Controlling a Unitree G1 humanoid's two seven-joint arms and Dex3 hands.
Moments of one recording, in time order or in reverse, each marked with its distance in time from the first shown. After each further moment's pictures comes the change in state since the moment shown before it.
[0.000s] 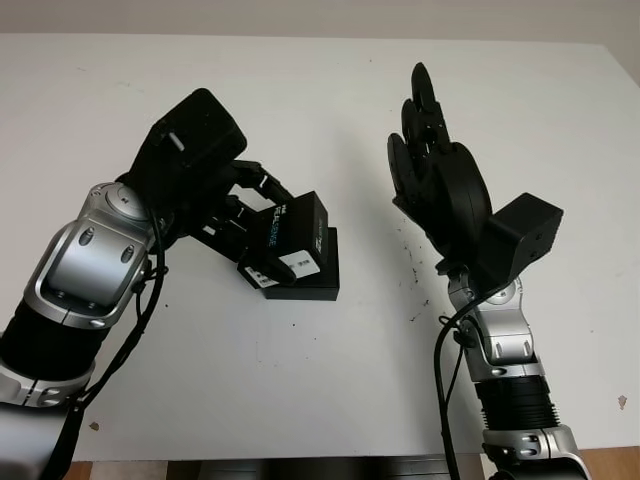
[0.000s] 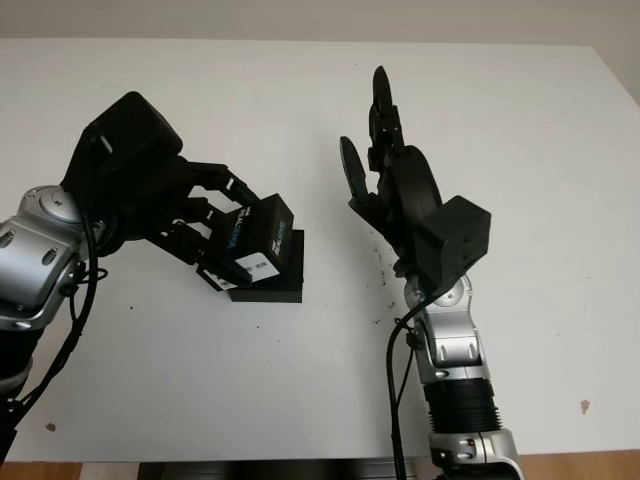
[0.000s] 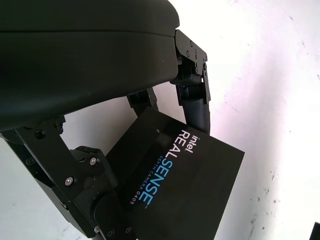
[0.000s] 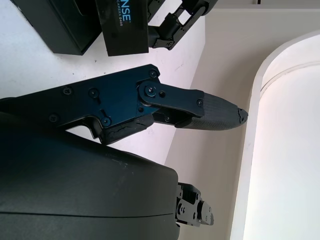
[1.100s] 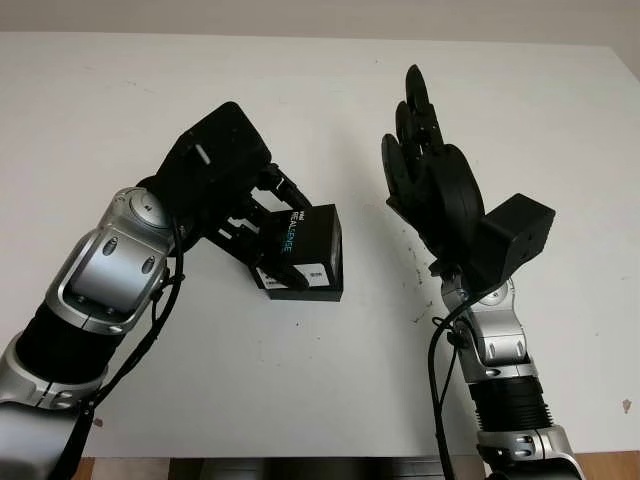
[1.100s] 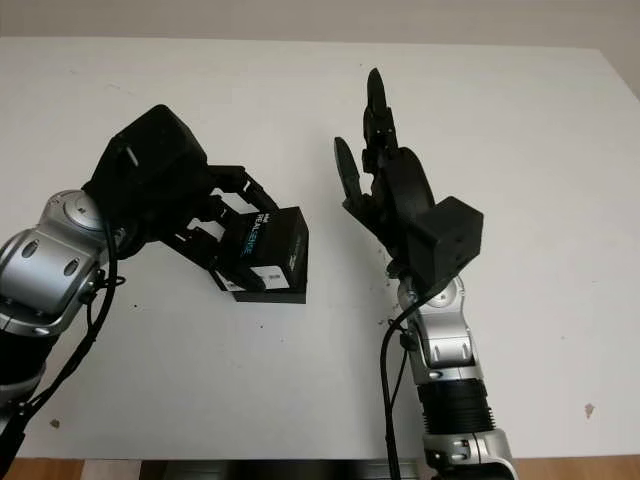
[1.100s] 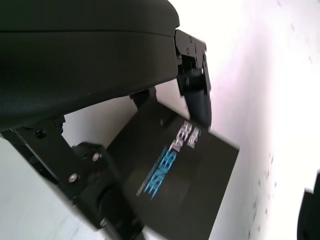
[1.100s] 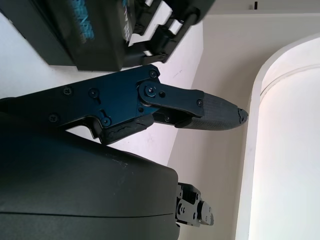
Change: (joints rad) left arm -0.008 -0.027 -0.087 -0.070 0.018 0.024 -0.022; right arm 0.000 0.019 0.010 -0.001 0.006 0.019 -0.007
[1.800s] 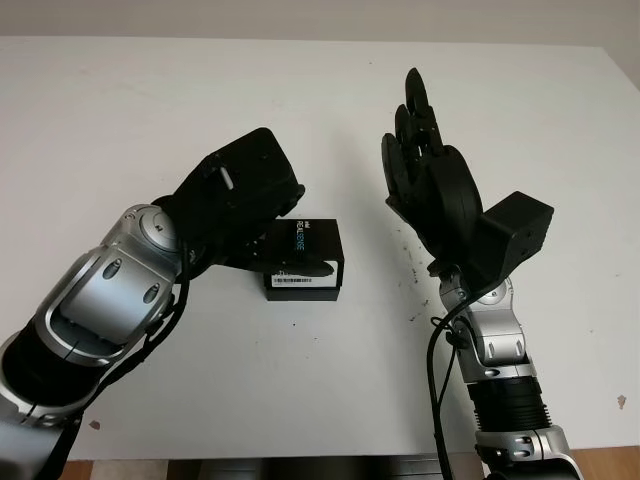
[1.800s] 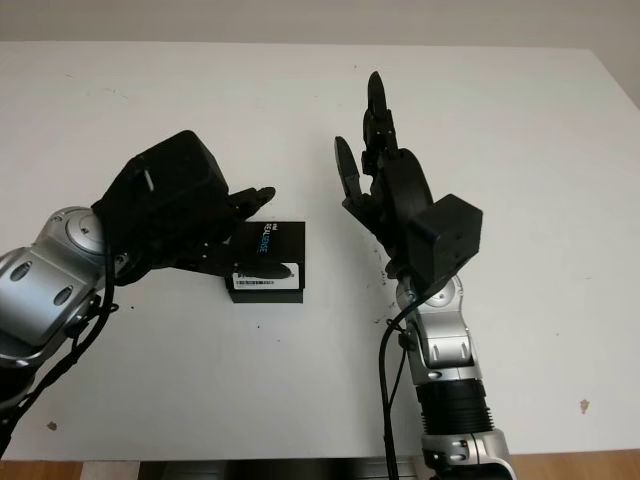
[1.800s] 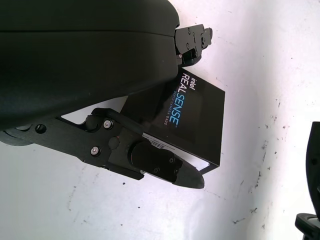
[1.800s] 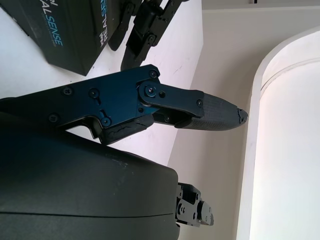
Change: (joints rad) left arm -0.011 0.085 -0.069 -0.191 -0.084 0.175 -0.039; right arm 0.000 0.004 0.001 -0.005 -0.003 0.012 -0.007
